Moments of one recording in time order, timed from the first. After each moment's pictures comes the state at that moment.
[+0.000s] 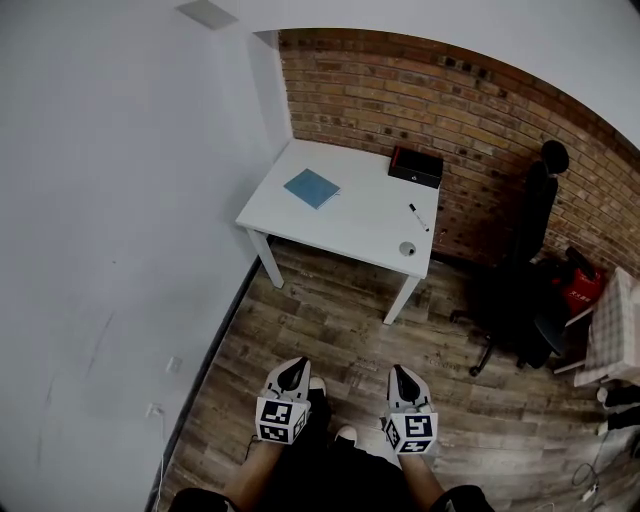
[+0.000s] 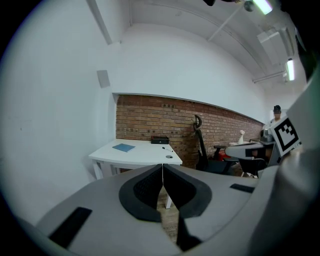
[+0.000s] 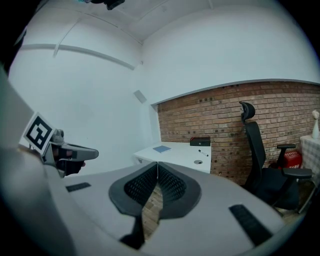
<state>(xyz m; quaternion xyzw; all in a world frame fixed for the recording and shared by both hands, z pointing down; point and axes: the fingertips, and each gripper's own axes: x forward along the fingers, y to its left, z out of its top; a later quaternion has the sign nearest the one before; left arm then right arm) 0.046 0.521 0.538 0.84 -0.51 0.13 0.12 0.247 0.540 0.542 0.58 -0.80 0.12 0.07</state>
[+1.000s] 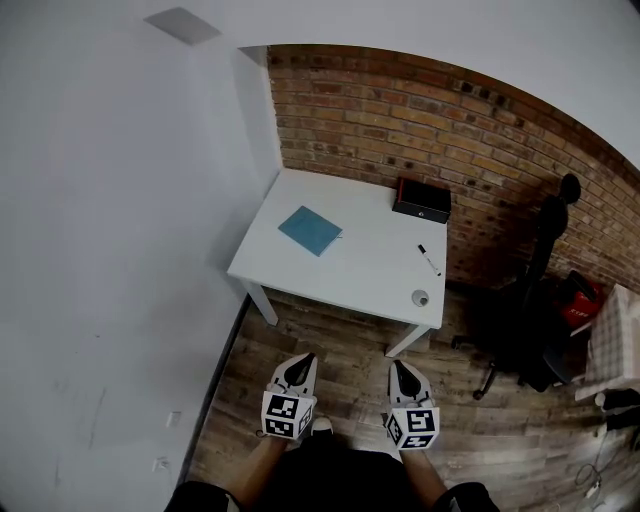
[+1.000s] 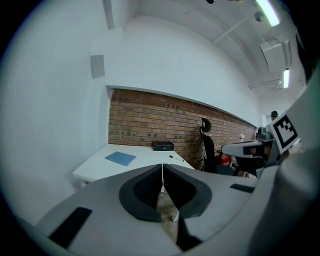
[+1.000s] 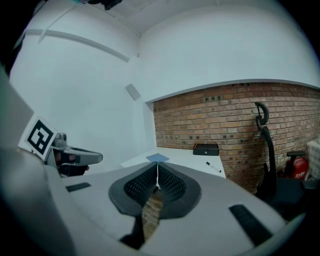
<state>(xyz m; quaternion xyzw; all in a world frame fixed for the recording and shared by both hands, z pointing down) 0.005 0.290 0.533 0.87 -0.46 0.12 0.12 0.187 0.323 0.520 0.61 -0.78 0.11 0.07</state>
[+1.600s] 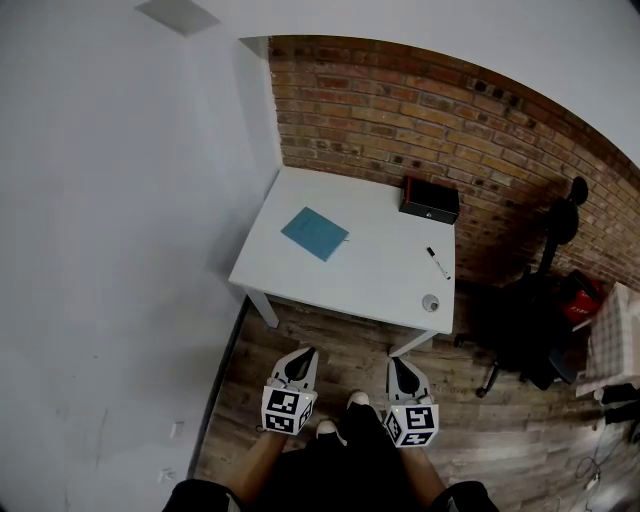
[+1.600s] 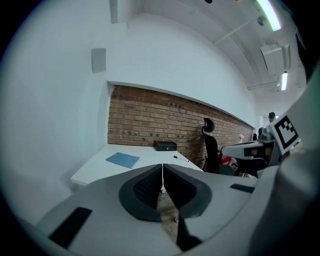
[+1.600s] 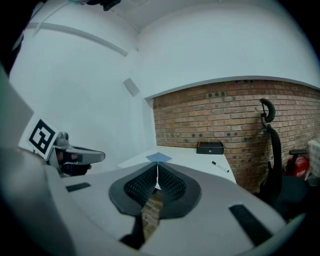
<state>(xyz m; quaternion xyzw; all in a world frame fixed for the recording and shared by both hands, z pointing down) -0.029 0.232 0.547 0.88 -0.44 0.12 0.12 0.146 0.273 0.536 0.62 -0.77 0.11 0.08</state>
